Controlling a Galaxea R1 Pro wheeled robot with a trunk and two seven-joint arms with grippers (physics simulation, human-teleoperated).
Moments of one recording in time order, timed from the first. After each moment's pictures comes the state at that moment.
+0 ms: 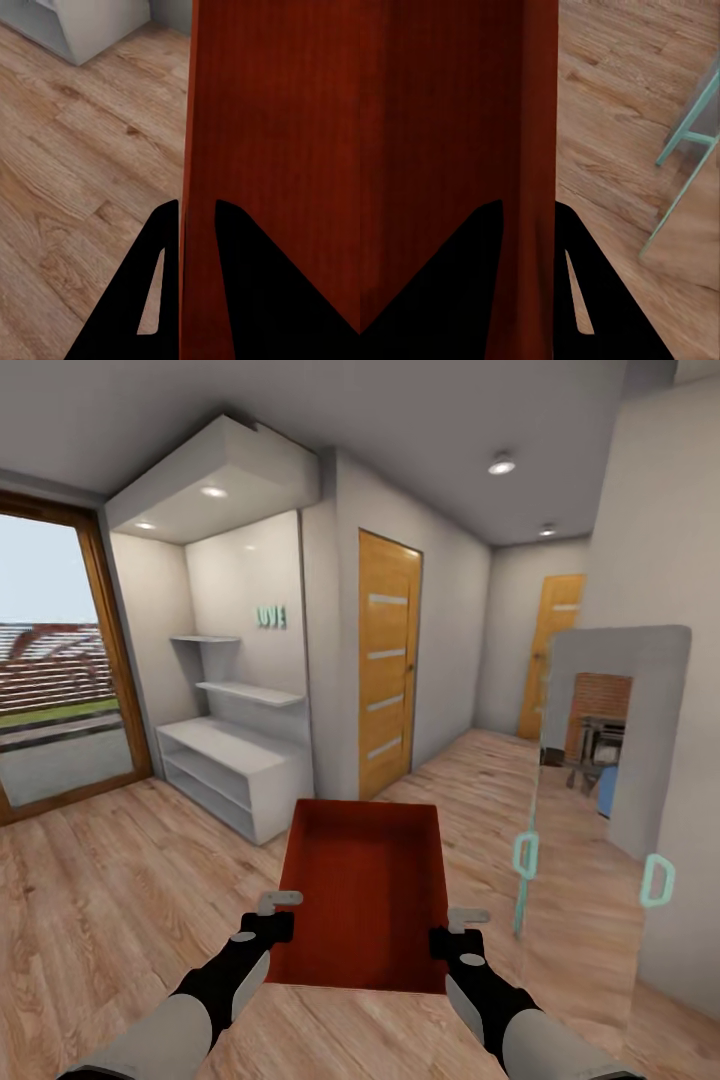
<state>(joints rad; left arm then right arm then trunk) -0.67 -0.08 -0.15 -0.34 0.12 0.05 0.13 -0.66 0.11 0.13 -0.25 -0.08 -0.06 -0.24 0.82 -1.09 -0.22</state>
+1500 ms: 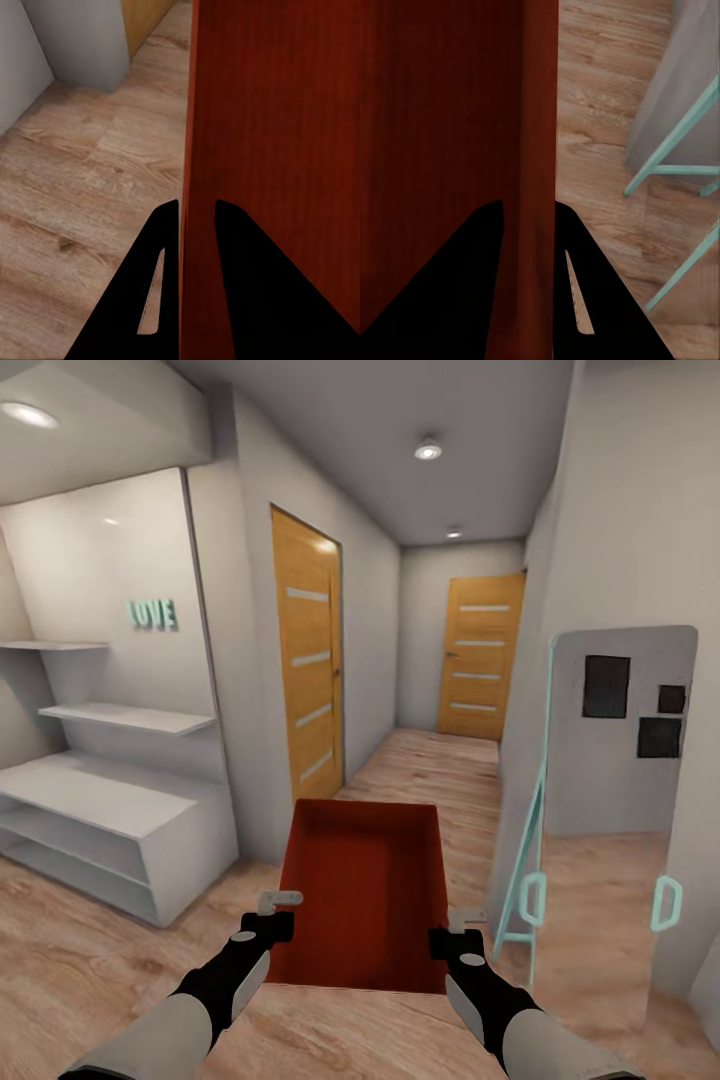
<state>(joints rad) -0.67 -0.08 -0.15 -0.35 0.12 0.05 0.14 -0.66 0.11 0.13 -0.25 -0.08 -0.06 -0.24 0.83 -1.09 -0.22</state>
